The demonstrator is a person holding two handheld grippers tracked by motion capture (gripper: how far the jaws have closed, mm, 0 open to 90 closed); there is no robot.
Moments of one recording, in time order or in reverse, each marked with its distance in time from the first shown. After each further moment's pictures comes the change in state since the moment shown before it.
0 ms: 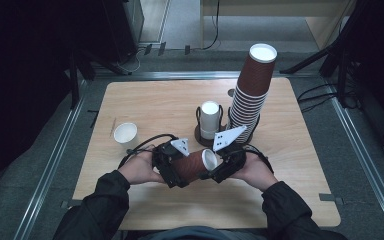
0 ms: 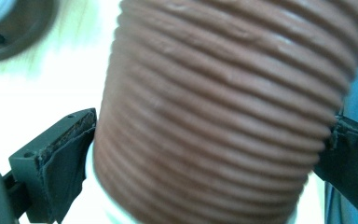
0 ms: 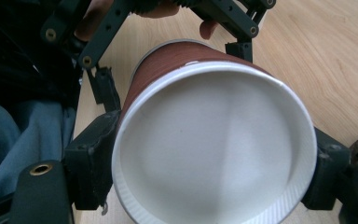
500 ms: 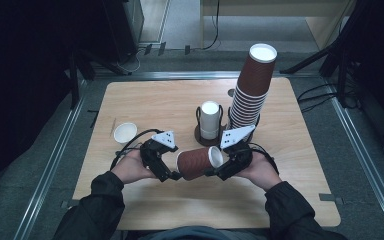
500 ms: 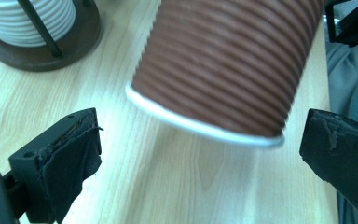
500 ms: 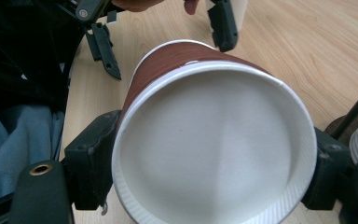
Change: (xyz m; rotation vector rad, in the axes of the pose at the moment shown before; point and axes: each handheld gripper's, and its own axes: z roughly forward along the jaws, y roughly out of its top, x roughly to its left) left arm 0.008 -0.026 -0.020 -0.158 0.024 -0.039; right arm -0.006 -0.010 -0.012 -0.031 -0.041 0.032
